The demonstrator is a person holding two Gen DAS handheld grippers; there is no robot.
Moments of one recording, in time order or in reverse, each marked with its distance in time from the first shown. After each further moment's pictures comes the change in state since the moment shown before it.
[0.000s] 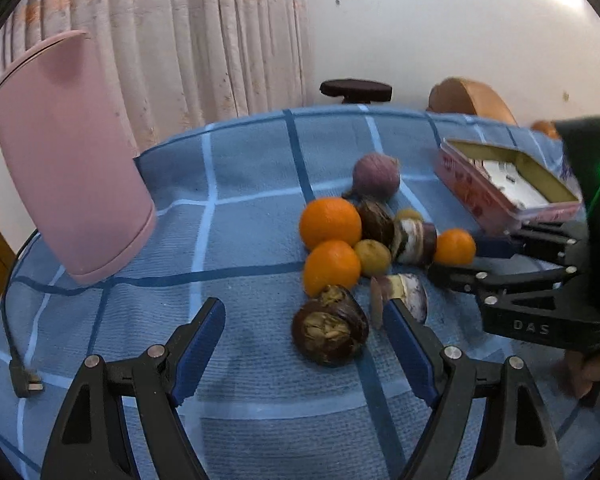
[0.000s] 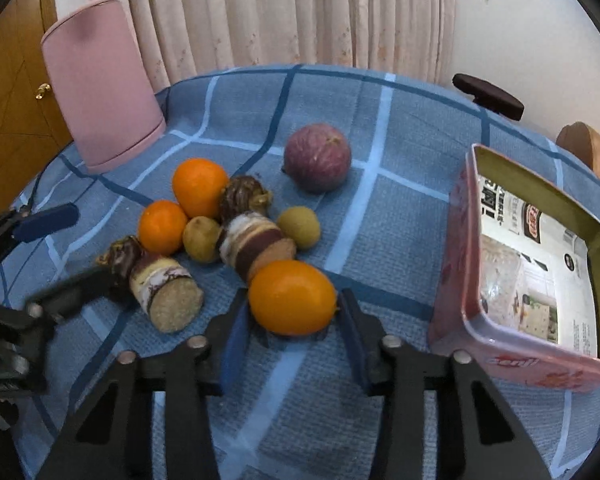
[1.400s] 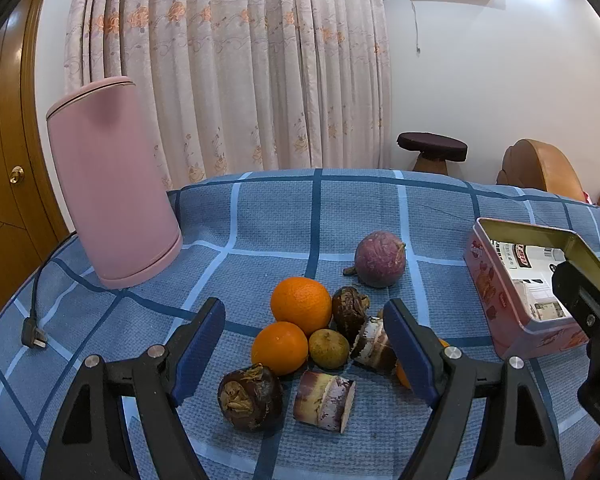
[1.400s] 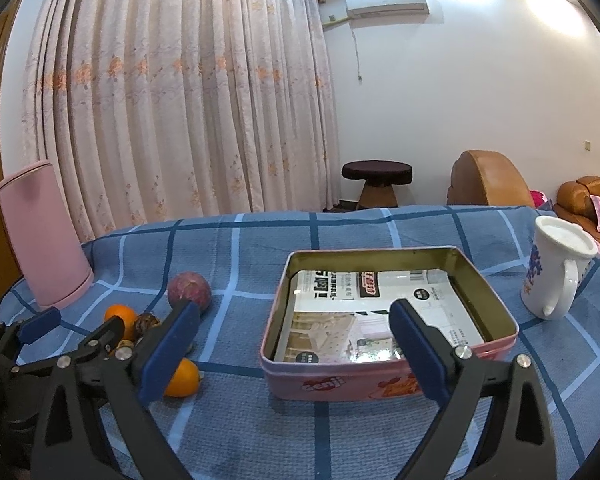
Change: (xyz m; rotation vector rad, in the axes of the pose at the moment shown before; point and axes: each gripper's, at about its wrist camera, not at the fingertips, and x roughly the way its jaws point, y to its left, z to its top) left arm -0.003 -0.063 0.029 -0.203 -0.188 0.270; right arm -0.096 -0.052 -0.023 0.253 -0.484 -0.301
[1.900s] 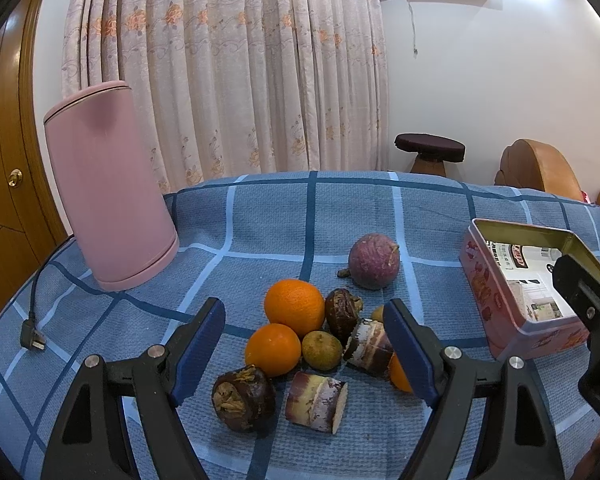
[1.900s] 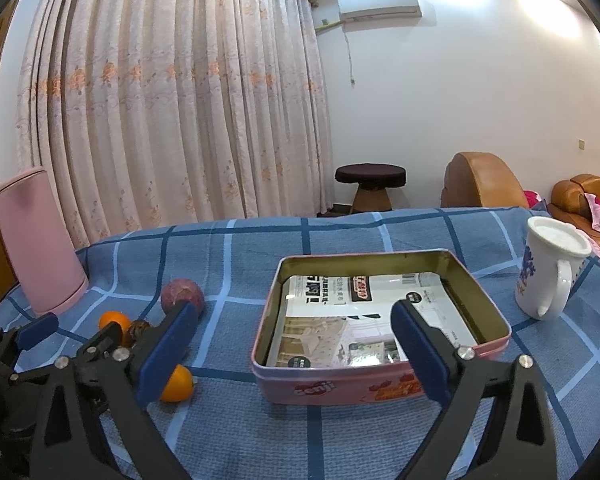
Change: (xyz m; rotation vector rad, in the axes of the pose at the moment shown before) left arm -0.001 -0.006 0.001 0.004 -0.005 -0.002; right arm -0.002 -0.004 0.001 0.016 -0.015 -0.019
